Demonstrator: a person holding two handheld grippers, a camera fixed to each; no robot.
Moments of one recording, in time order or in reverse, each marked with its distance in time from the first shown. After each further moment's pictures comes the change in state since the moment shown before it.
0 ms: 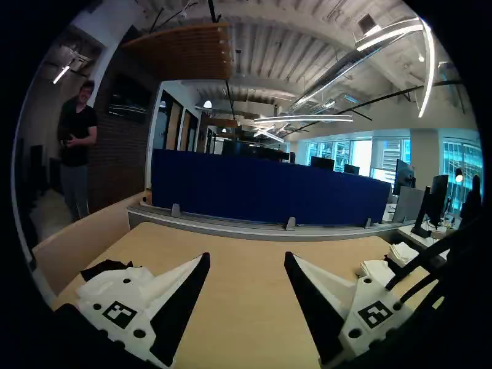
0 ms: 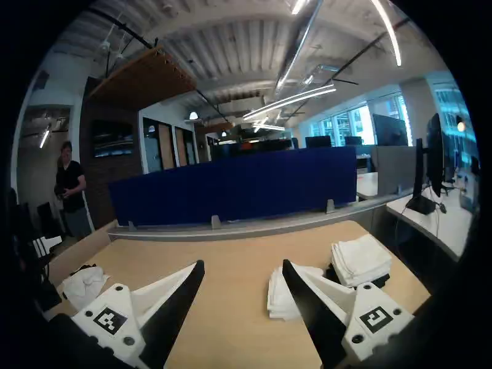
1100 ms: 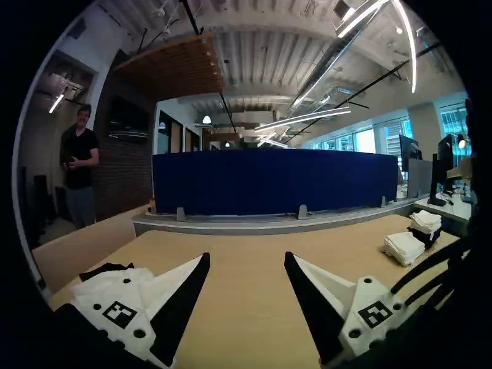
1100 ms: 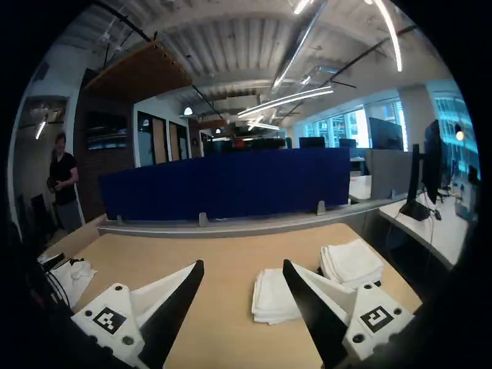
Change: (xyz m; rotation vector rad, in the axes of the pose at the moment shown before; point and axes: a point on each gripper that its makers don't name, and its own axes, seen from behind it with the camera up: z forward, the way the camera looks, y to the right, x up) left arm -0.088 0.007 0.034 0.058 0.080 0.140; right arm -0.001 0.027 0.016 -0.048 -0.012 -0.037
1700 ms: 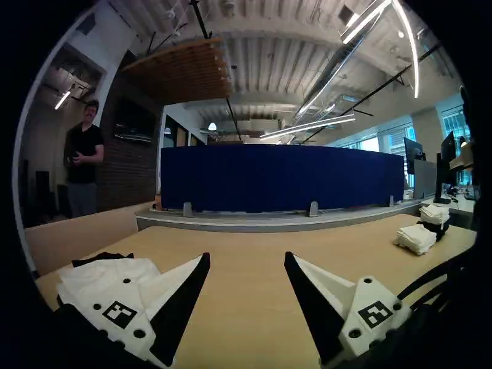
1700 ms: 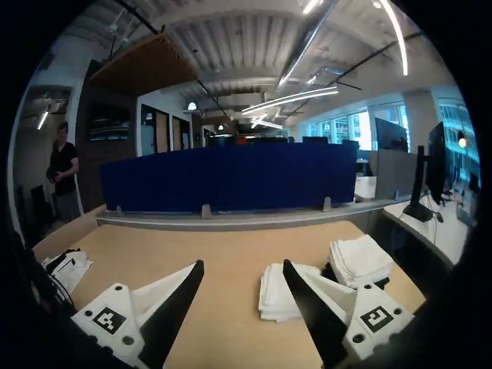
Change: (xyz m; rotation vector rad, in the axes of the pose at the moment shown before) left arm -0.053 -0.035 0.021 0.023 0.056 -0.023; right arm -0.029 -0.019 0.023 0.002 -0.013 -0.039
